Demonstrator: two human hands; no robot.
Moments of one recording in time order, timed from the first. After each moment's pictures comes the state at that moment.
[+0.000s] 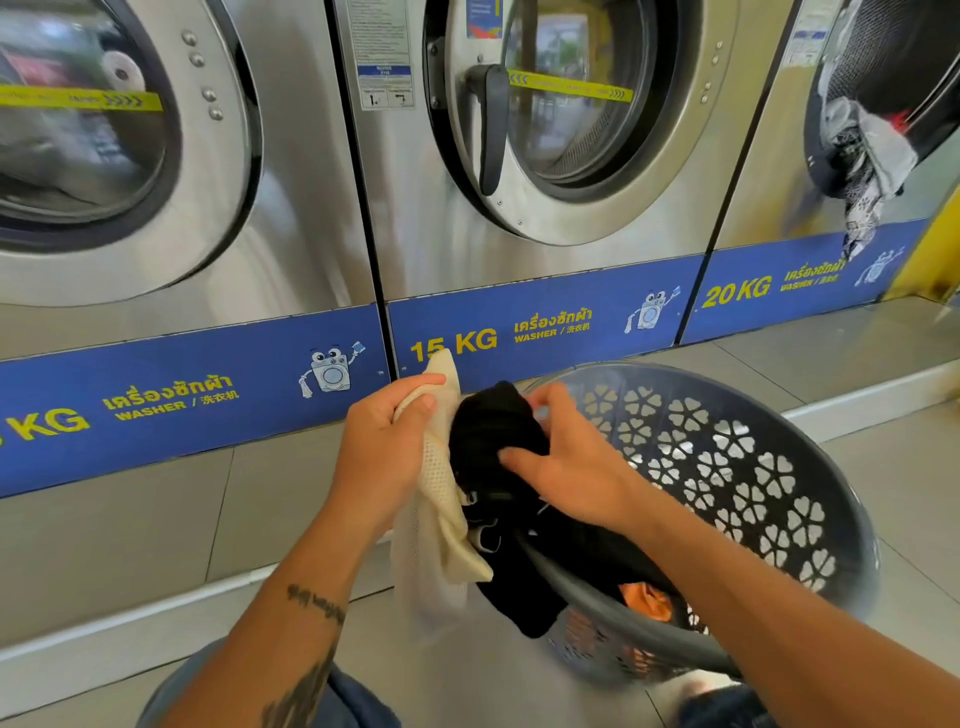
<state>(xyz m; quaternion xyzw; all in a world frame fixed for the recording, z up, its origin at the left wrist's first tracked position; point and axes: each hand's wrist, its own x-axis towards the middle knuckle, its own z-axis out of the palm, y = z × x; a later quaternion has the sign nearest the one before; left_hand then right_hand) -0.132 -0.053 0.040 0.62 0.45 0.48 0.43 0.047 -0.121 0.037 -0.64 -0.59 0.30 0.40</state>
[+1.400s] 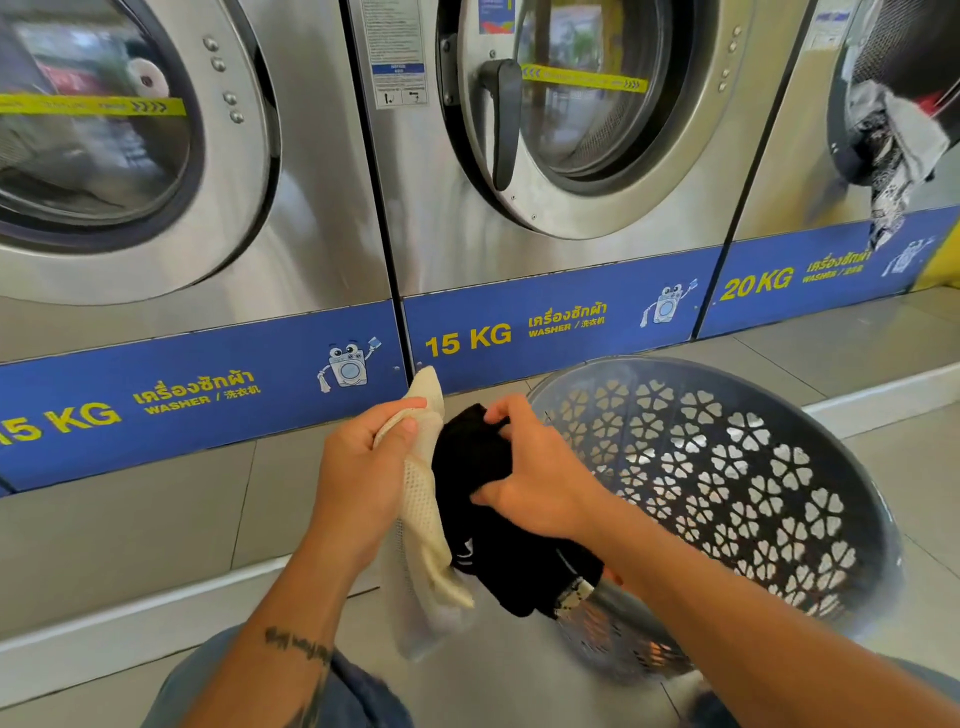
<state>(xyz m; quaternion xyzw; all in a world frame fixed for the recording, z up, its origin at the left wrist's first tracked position) -0.164 -0.070 0.027 0.58 0.50 0.48 0.43 0.014 -0.110 0.015 -0.64 -0.63 0.30 0.33</state>
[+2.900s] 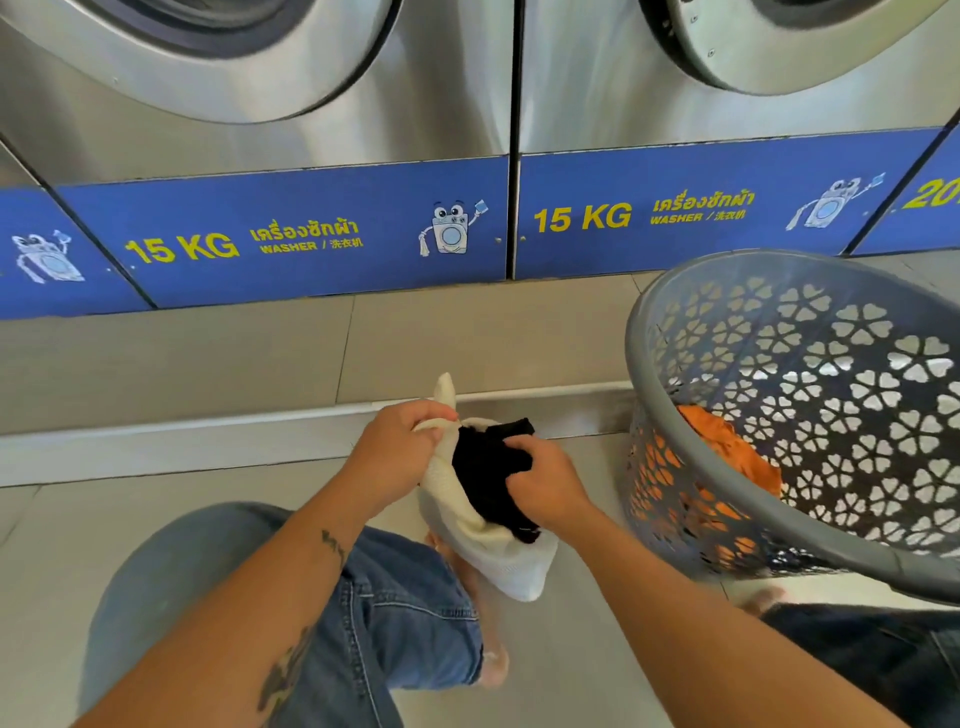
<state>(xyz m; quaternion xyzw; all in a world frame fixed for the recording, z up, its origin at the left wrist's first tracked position) -0.278 -0.098 -0.072 0.62 0.61 0.24 0.44 -0.094 -0.126 -0.150 -0.69 -0.50 0.44 0.27</state>
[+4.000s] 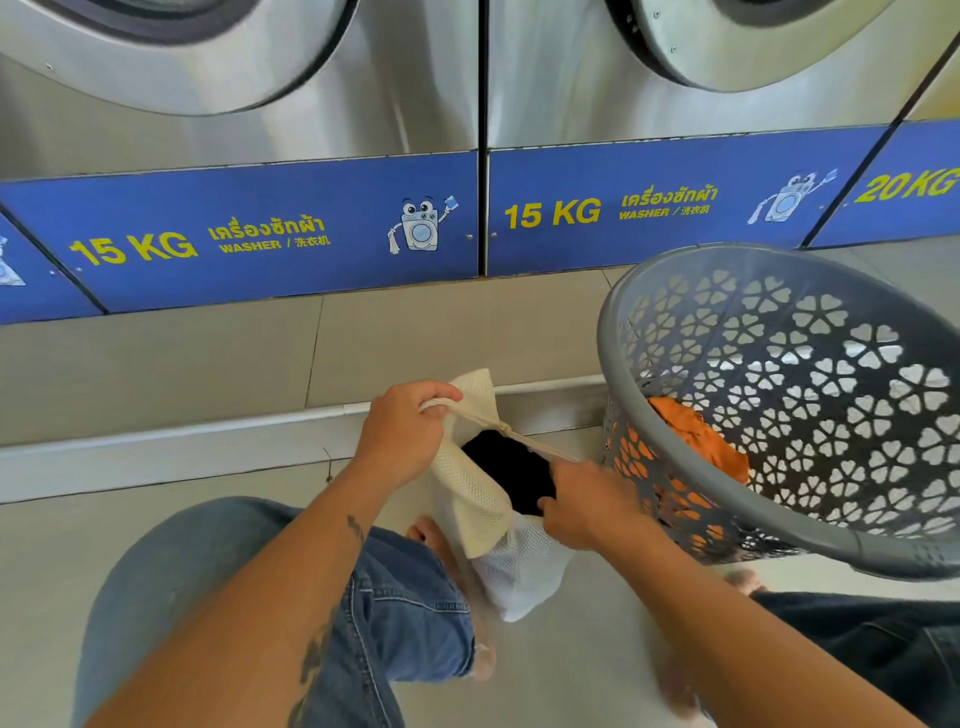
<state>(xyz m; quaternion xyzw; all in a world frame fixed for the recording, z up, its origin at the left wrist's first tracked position) -0.243 -0.080 -0.082 0.66 0.60 0.28 0.36 -0.041 -0.155 -0.131 -0.75 -0.63 0.20 -0.08</state>
